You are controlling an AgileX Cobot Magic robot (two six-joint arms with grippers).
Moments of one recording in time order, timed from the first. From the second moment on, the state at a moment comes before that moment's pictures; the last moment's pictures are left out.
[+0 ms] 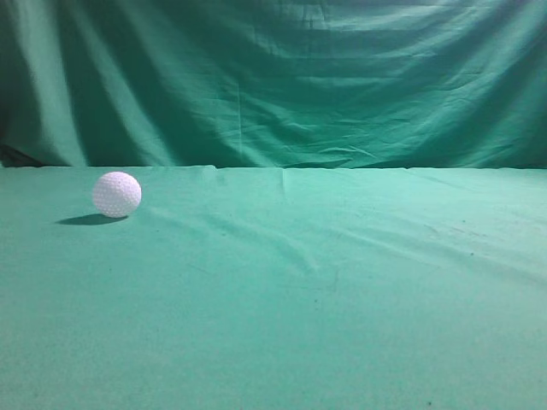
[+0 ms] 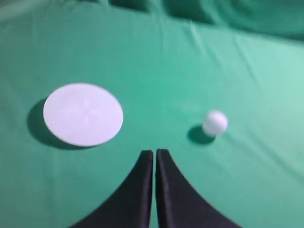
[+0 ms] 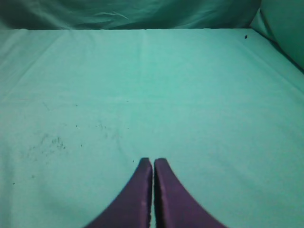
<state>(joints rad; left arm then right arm) -0.01 0.34 -0.33 -0.22 0.48 0.01 0.09 -0.01 0.03 -0.04 0.38 0.00</state>
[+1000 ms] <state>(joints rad) -0.18 1.06 -0.72 -0.53 0.67 0.49 0.09 -0.01 0.03 -0.04 0.38 0.00</state>
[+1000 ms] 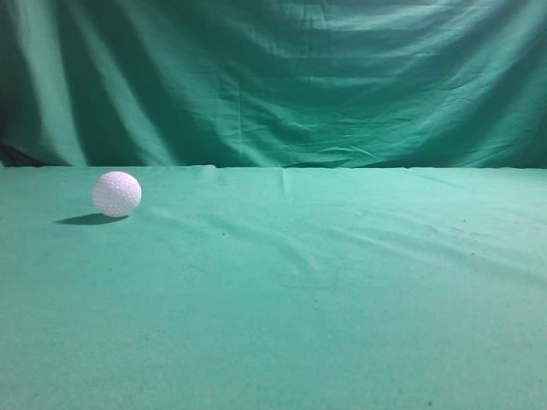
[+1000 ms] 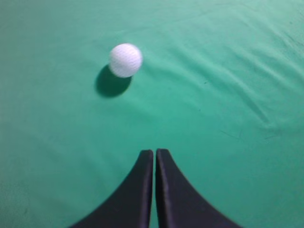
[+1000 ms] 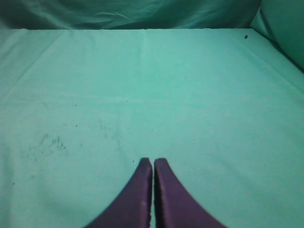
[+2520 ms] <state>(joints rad) -0.41 1.88 -1.23 -0.08 0.59 0.13 0.09 -0.01 0.03 -0.04 0.38 0.00</state>
